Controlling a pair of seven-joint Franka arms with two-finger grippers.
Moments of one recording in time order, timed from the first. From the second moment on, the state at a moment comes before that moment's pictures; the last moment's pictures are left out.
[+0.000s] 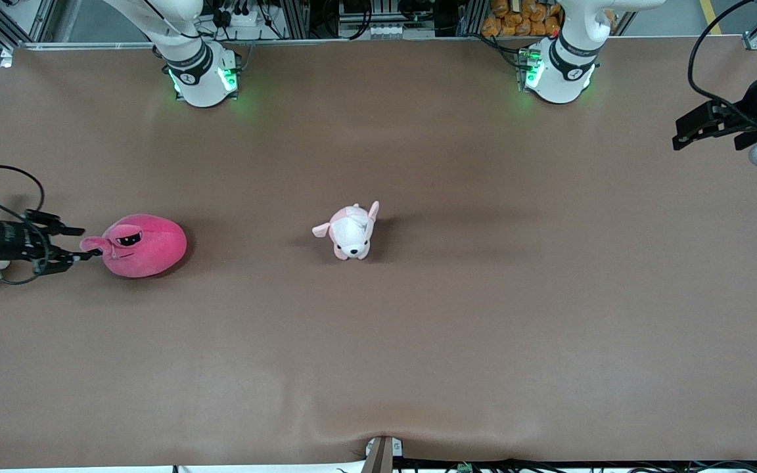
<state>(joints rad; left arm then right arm) -0.10 -0.01 0.04 -1.49 0.03 1.38 0.02 -0.31 0.45 -0.03 -1.50 0.35 1.55 0.67</state>
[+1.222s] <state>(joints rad) -0.08 -0.01 0.03 -1.52 0.04 1.44 0.08 -0.12 0.18 -0.02 -1.05 0.13 1.06 0.19</state>
